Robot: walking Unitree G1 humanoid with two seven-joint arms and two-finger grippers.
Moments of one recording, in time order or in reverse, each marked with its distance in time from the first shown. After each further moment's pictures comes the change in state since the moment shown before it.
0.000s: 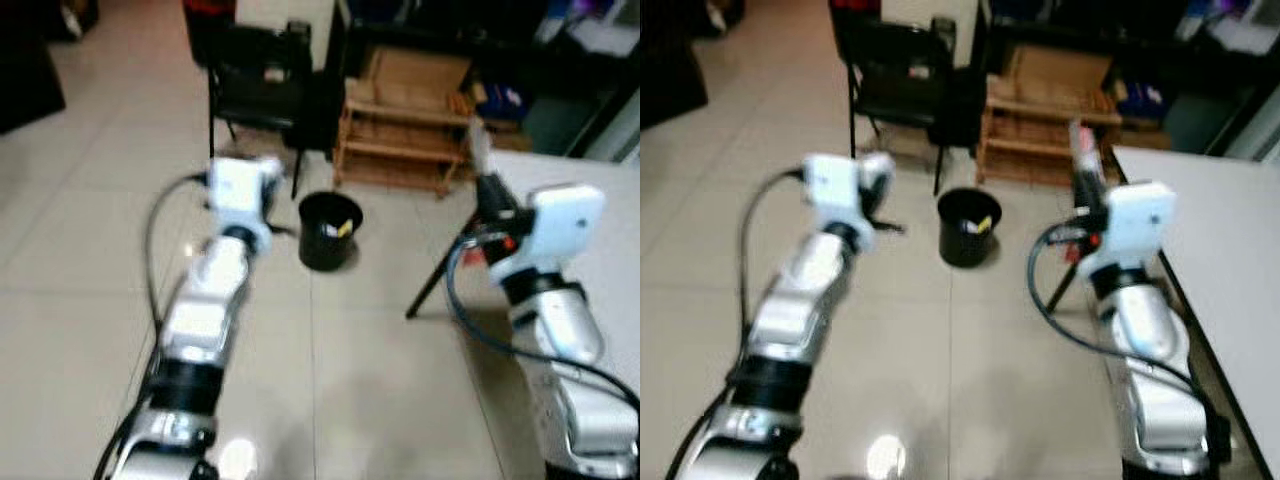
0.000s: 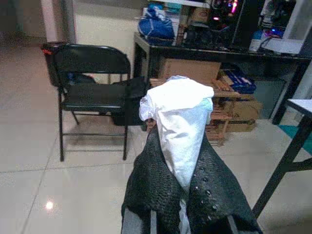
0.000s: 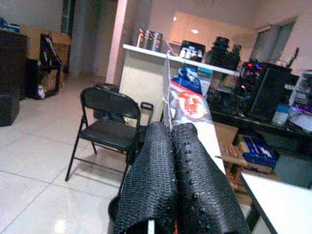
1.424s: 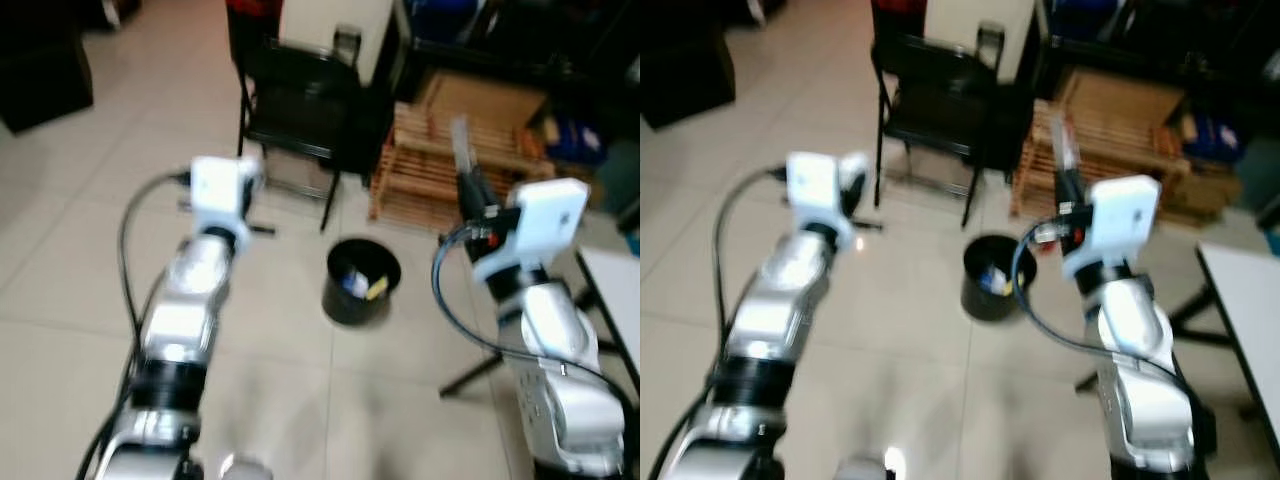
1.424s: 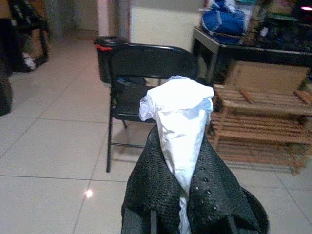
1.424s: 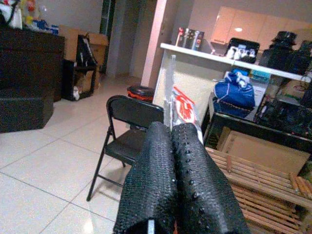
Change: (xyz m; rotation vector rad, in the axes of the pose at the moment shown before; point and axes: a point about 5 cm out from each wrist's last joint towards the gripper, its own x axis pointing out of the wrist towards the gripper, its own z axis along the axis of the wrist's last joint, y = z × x) left arm -0.004 0.025 -0.001 0.033 0.010 0.081; right arm 0.005 0.013 0.003 0.025 -0.014 0.043
